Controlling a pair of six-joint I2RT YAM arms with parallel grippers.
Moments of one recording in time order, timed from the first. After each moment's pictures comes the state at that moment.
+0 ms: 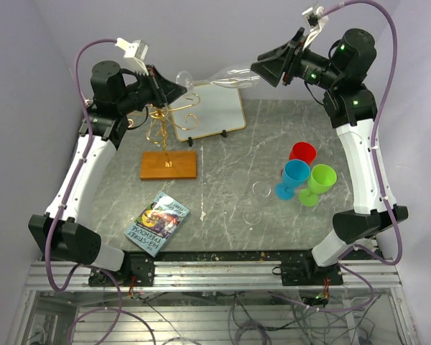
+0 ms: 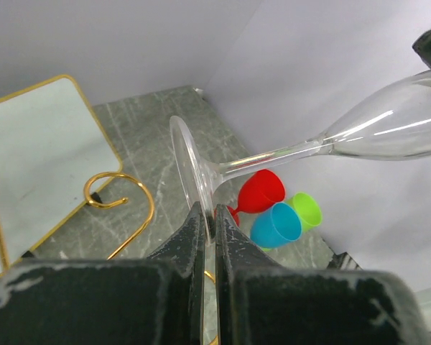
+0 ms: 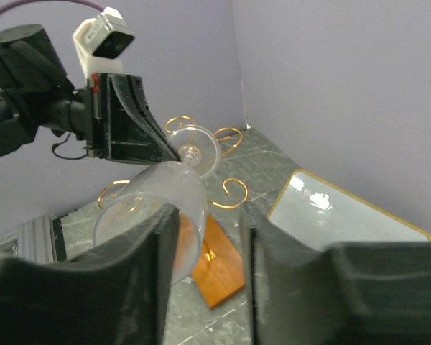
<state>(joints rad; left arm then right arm) -0.23 1.45 1.57 -0.14 0.64 -0.51 0.25 1.63 2.13 -0.36 -0.80 0.21</state>
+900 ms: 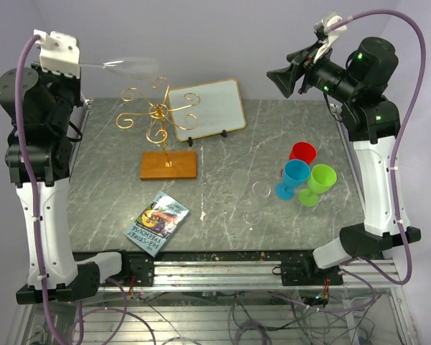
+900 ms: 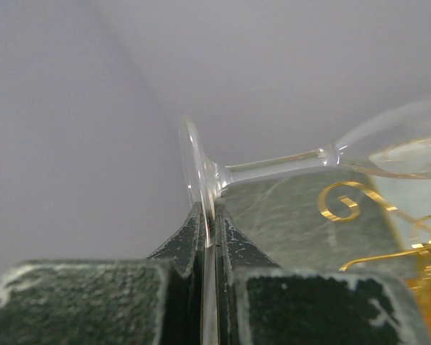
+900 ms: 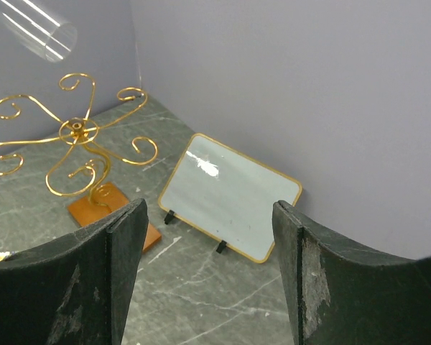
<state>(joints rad) 0.03 1.19 1.84 -0.60 -0.01 0.33 0.24 1.50 2.13 -0.60 -0.54 -0.14</state>
